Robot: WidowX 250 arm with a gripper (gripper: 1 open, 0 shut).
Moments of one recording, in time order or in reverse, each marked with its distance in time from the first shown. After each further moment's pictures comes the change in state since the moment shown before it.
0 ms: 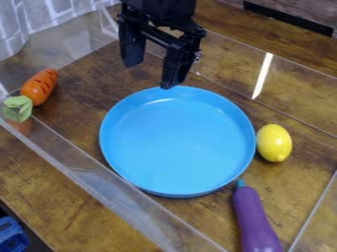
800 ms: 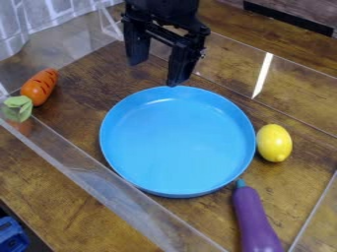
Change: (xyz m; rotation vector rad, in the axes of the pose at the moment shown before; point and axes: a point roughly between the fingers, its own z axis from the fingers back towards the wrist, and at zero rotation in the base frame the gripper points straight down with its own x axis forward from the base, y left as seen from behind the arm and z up) arm 0.007 0.000 0.000 0.000 -0.041 0.016
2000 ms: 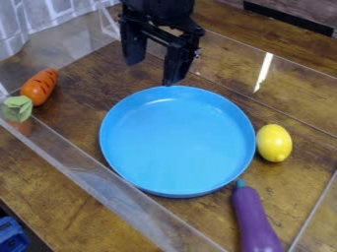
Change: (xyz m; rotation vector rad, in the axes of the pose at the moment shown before) arm 0.002 0.007 -0.006 0.001 0.005 -0.003
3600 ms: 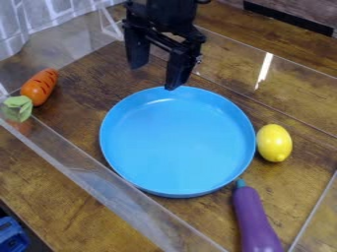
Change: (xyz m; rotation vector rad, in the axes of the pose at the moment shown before) arm 0.007 0.000 -0.005 0.006 -0.021 -0.019
